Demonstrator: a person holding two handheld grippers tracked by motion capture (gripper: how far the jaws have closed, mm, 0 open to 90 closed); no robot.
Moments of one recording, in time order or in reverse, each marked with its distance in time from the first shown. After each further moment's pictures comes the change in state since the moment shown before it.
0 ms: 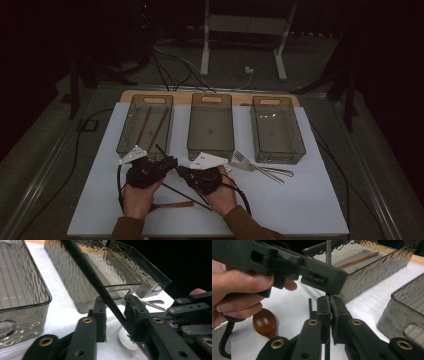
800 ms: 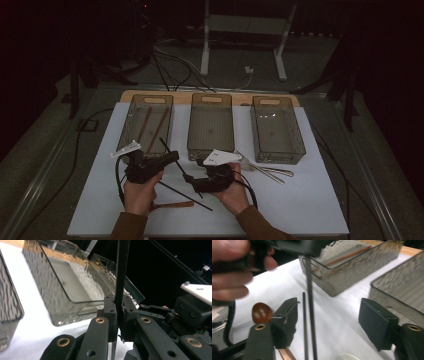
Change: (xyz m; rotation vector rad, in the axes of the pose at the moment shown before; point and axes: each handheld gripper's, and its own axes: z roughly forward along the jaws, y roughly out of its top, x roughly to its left) left arm -0.004 0.020 -0.009 -0.079 -0.133 -0.123; right arm -0.023 -0.006 -0.023 0.015 0.005 0.048
